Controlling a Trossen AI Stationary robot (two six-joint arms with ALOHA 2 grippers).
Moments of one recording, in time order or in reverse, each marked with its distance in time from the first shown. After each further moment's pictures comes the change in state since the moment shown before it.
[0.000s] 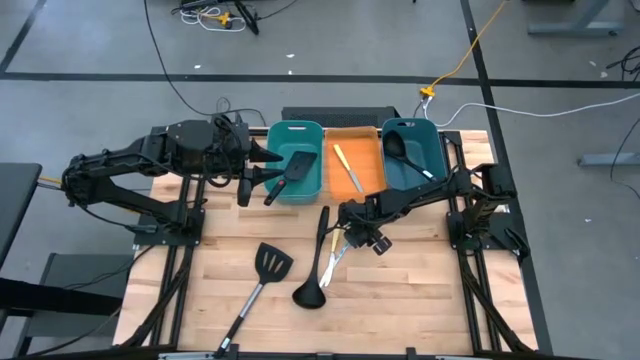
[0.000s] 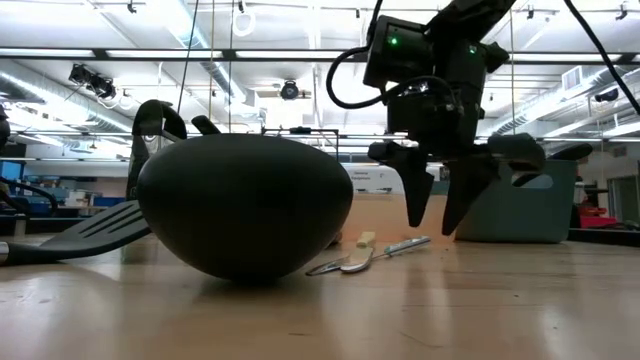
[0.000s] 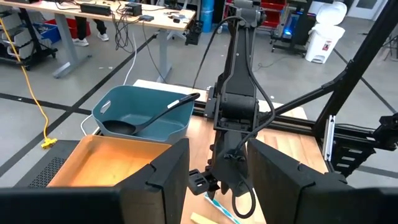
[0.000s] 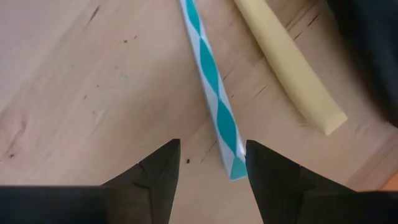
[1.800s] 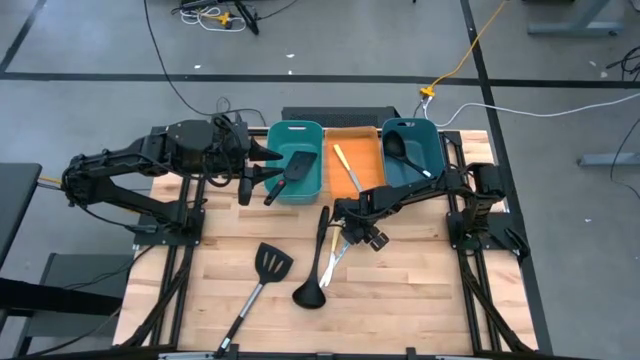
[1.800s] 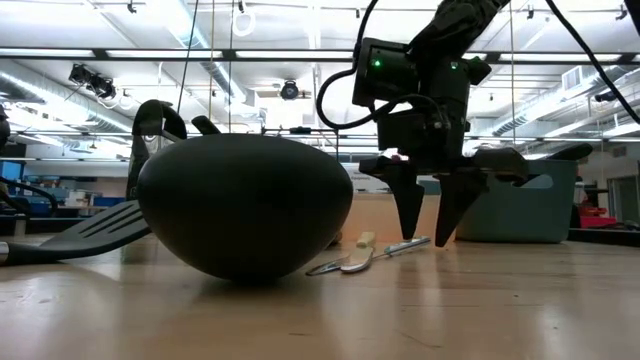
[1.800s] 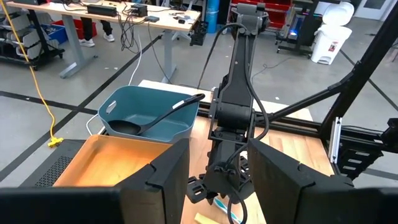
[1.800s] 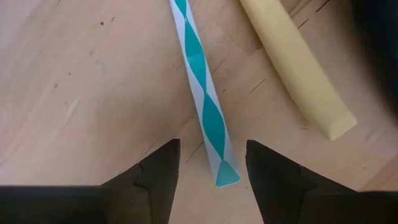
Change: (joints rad) left arm 0.000 0.000 0.000 0.000 -0.023 0.000; right arm -0.045 0.075 0.045 -0.018 -0.028 -0.076
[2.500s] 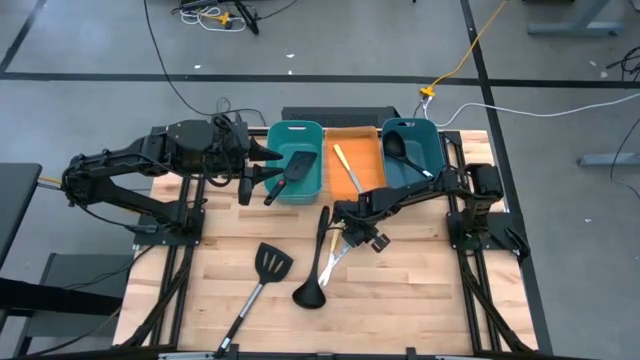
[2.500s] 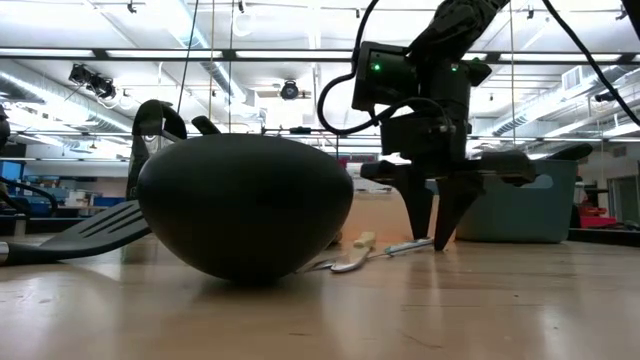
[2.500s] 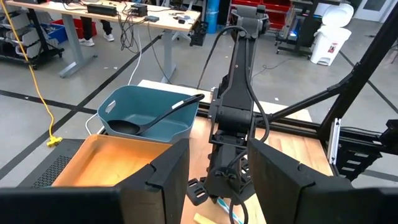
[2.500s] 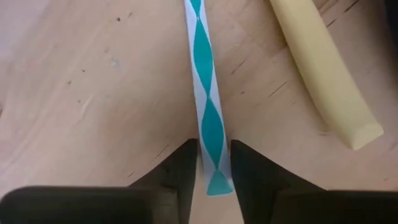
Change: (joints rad) left arm 0.000 0.000 0.000 0.001 0.001 -0.007; right arm 0.001 0.036 0.002 -0.008 0.000 -0.016
